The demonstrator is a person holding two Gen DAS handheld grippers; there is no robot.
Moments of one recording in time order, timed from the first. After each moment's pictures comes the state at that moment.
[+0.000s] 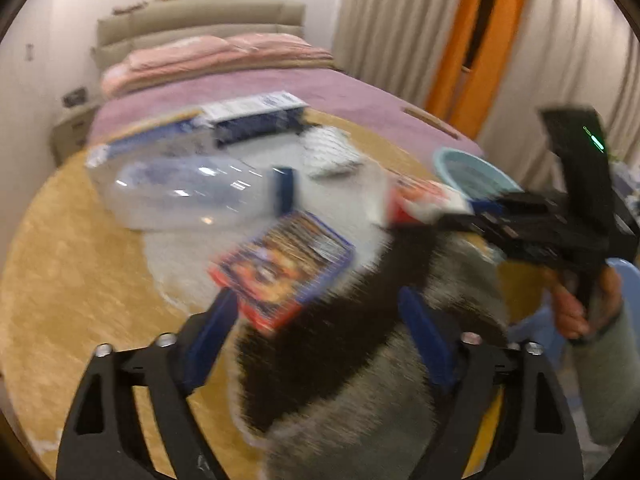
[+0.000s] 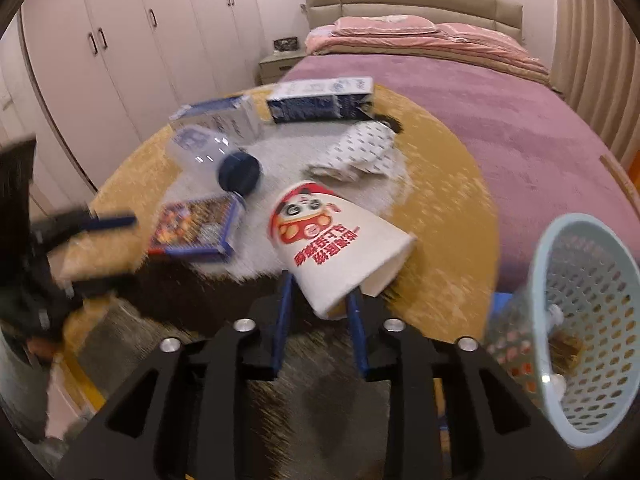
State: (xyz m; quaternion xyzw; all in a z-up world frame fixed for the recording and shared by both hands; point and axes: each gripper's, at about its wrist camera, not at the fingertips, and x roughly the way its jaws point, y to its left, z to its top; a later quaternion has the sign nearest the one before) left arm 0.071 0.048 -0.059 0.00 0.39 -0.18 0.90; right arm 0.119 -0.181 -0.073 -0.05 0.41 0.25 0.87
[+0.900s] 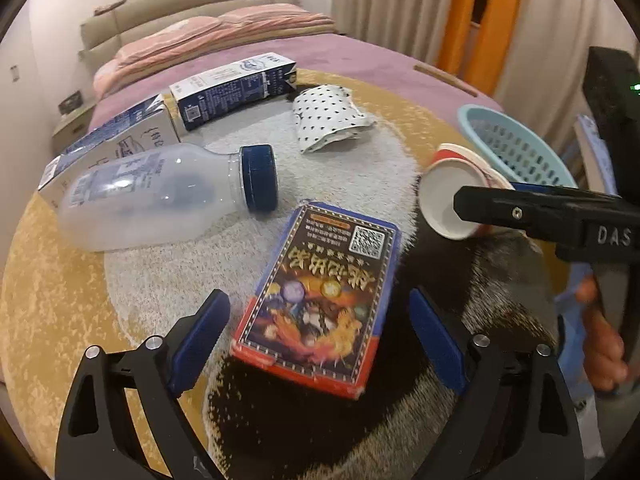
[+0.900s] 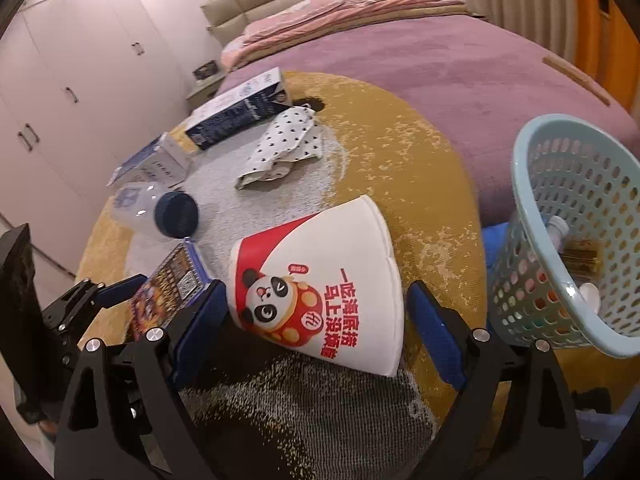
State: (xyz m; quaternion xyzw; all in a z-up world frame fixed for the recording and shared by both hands) left arm 0.114 0.000 -0.088 0.06 0.44 -0.17 0.88; right arm 0.139 -0.194 -0.091 0.10 0.45 0.13 0.88
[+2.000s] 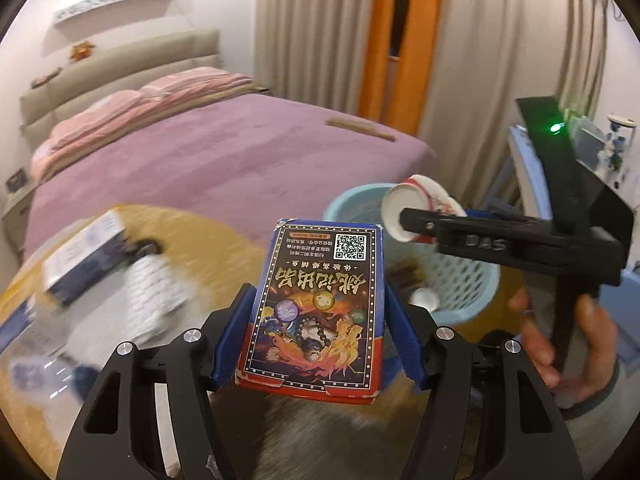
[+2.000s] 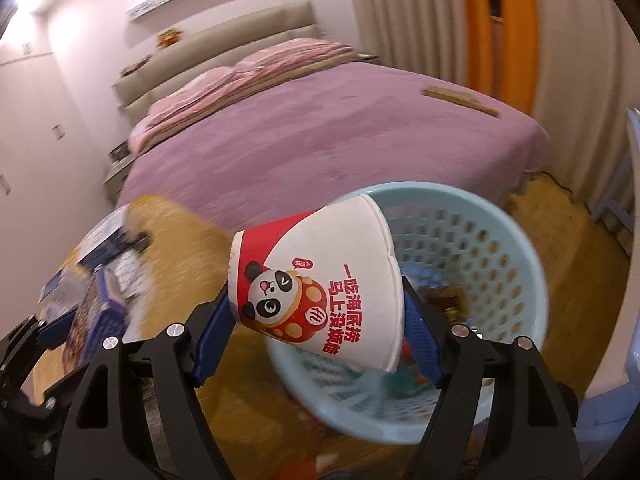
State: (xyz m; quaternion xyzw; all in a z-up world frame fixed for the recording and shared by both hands) left arm 0.143 -0.163 -0.014 0.07 0.35 -0.31 0.88; right arm 0.151 -0.377 -0.045 0.14 0.37 -0.04 0.92
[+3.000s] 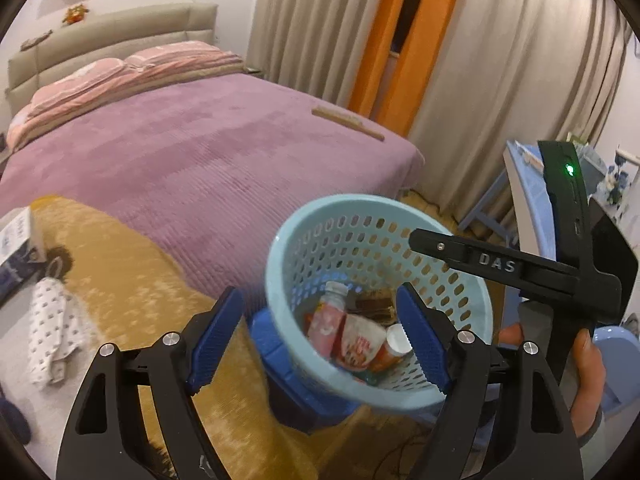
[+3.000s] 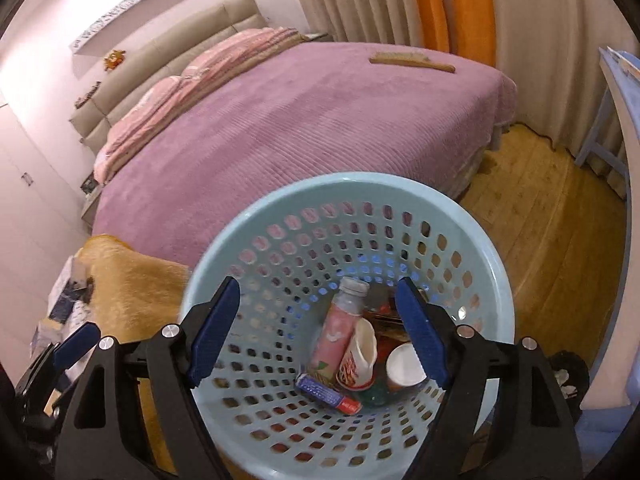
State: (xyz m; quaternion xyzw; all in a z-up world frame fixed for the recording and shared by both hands) left arm 0.198 -0.217 -0.045 0.01 0.38 -0.32 0.87; right arm 0.181 -0.454 -0.074 0.21 0.39 -0.08 0.89
